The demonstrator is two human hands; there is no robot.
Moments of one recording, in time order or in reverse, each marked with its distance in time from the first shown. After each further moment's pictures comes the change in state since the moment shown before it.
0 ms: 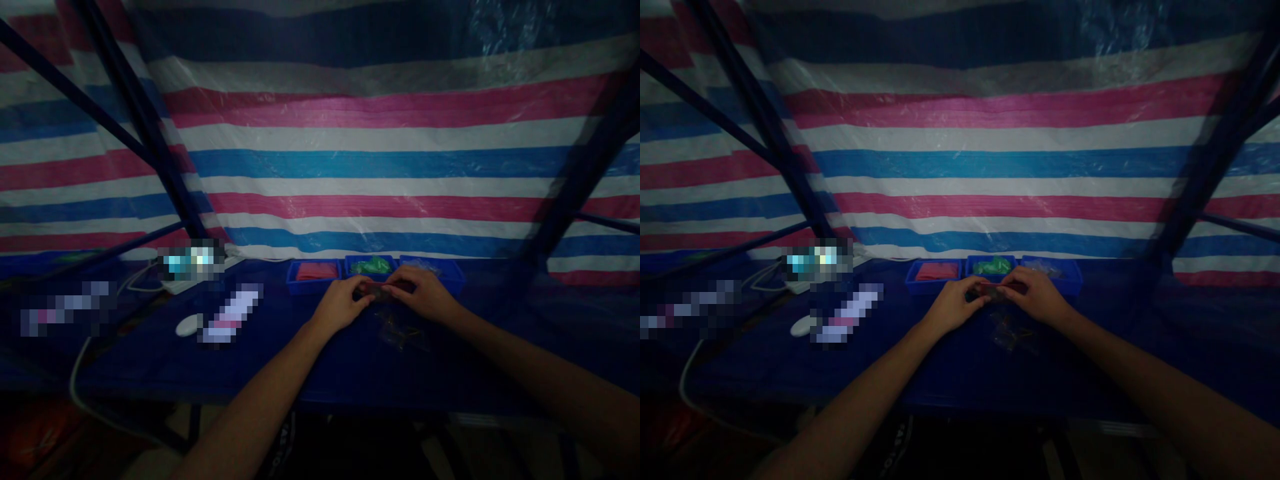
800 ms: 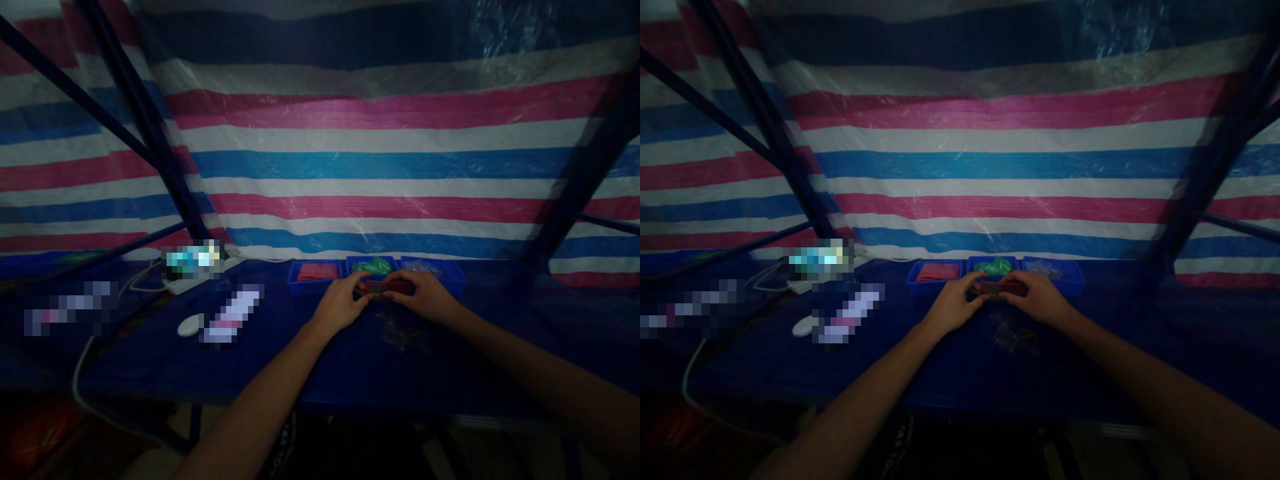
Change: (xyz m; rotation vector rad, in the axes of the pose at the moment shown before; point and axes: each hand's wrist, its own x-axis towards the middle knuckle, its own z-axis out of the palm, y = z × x) left_hand 0.000 -0.010 0.002 0.026 0.036 -0.001; right_hand -0.001 0.007 0.001 0.006 -0.085 0.125
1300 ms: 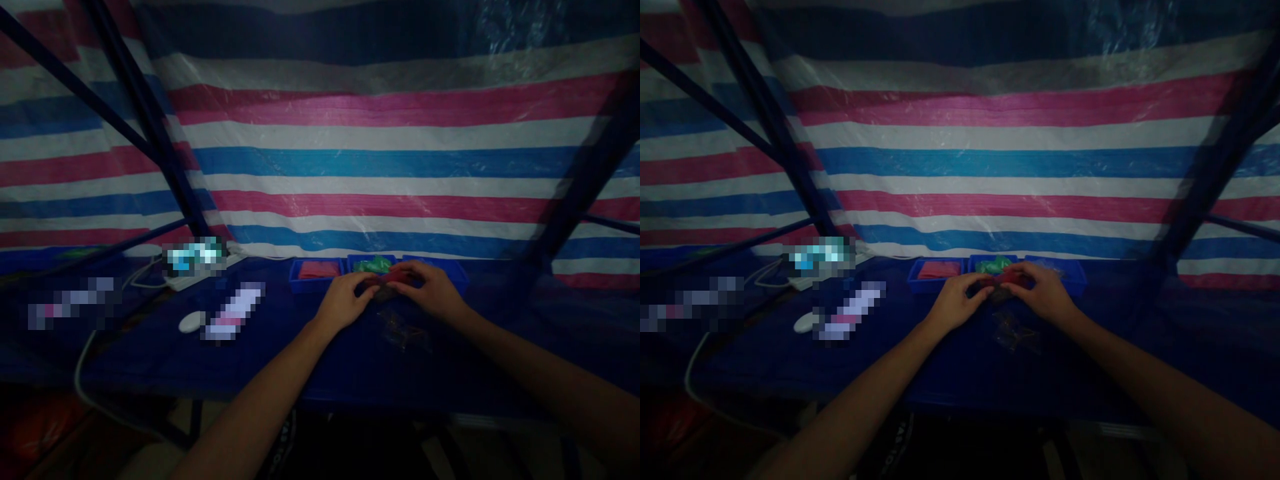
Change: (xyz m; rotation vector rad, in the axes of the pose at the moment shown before) left_hand 0.002 0.019 -0.007 -0.039 0.078 0.078; right_hand -0.002 -0.003 0.003 0.201 0.213 0.036
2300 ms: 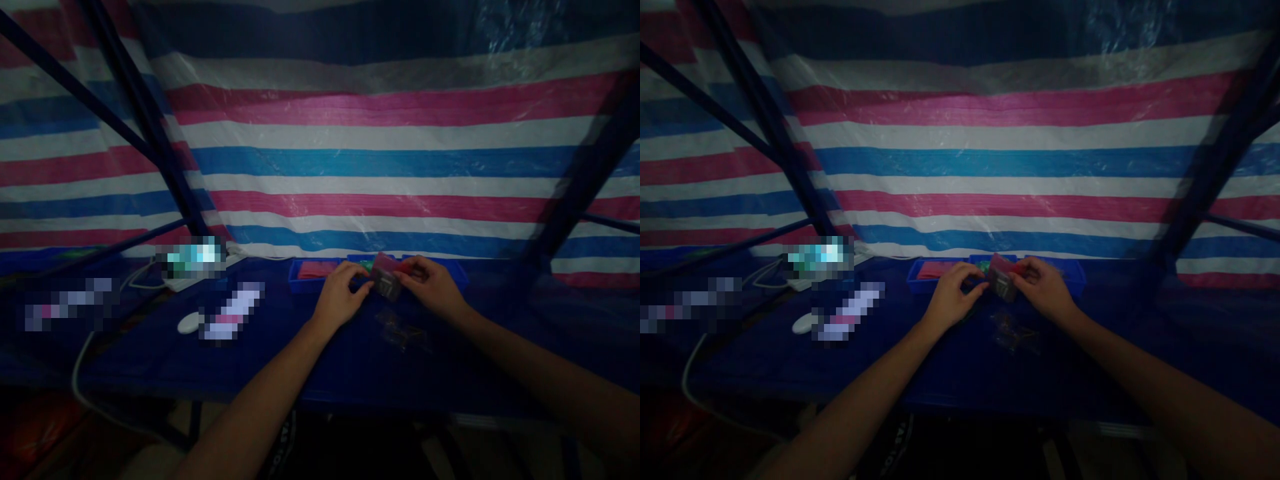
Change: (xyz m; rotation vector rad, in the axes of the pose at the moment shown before) left_hand 0.002 -0.006 0.000 -0.007 0.114 -0.022; right_hand 0.003 -0.002 0.005 0.301 0.097 0.181
